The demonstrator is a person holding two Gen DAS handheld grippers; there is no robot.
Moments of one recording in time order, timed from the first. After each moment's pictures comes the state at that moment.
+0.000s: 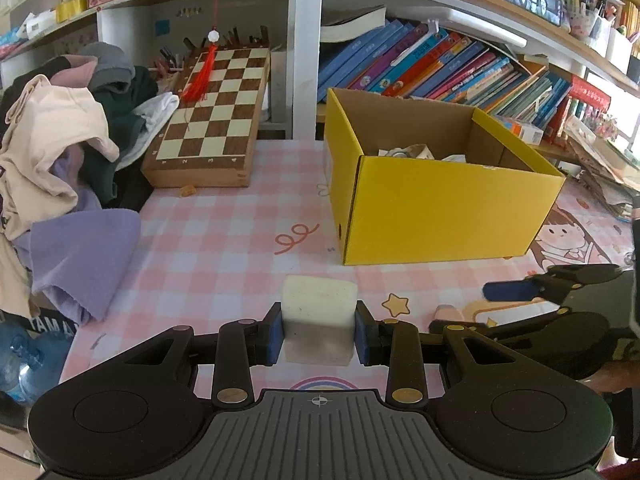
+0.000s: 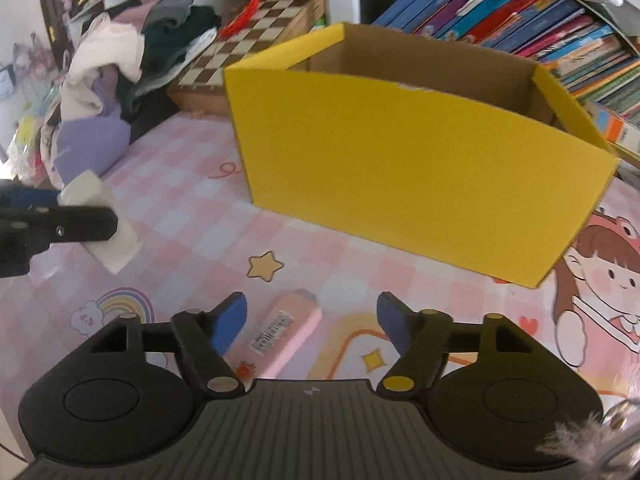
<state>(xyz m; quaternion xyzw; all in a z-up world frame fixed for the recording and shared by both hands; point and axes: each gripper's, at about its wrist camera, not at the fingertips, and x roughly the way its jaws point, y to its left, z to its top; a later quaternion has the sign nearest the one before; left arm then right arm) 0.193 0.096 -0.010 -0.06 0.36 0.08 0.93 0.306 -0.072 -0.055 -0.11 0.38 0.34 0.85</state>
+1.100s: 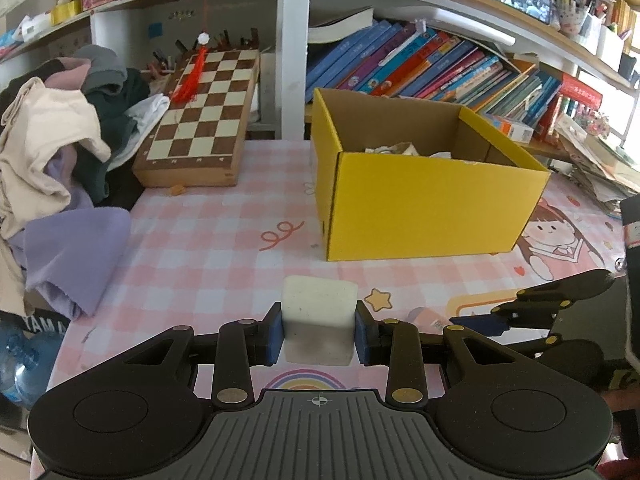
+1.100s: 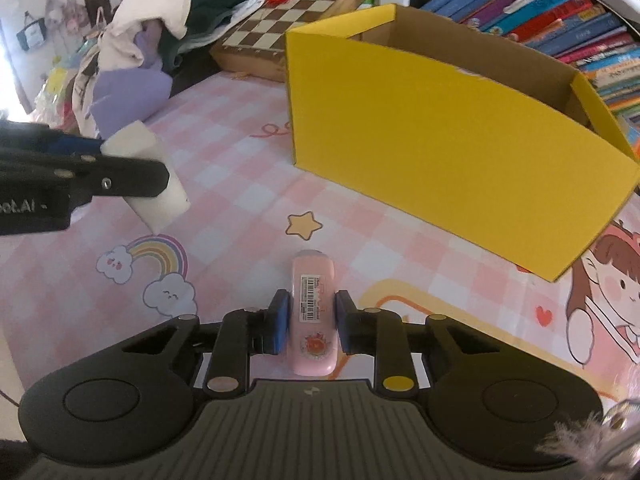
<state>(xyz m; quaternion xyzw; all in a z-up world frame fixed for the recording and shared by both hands) 0.189 0.082 -0.009 -0.06 0.36 0.07 0.93 0.285 -0.067 -0.054 -0.16 0.40 0.39 0.82</state>
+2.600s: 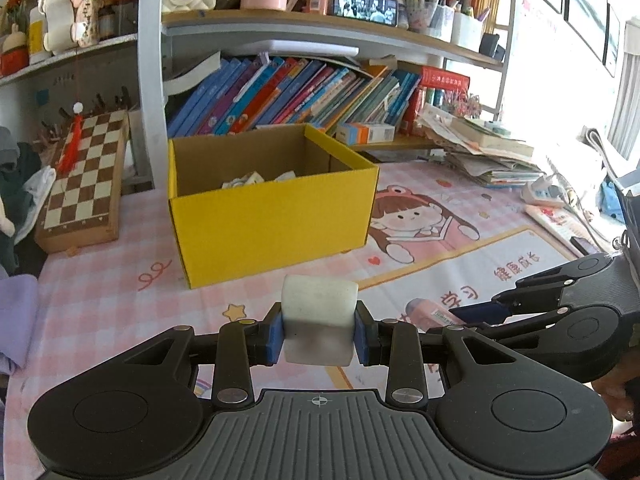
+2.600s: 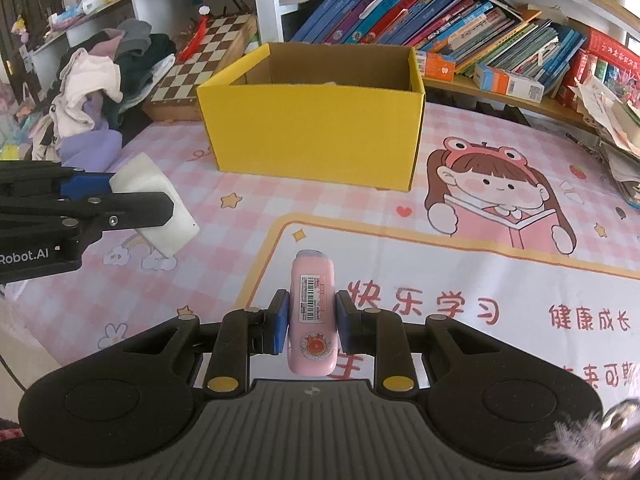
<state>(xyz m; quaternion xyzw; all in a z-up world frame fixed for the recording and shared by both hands) 0.152 0.008 0.022 0.00 0.31 -0.09 0.95 0.206 -0.172 -0.005 -0.07 0.39 0.27 0.88</state>
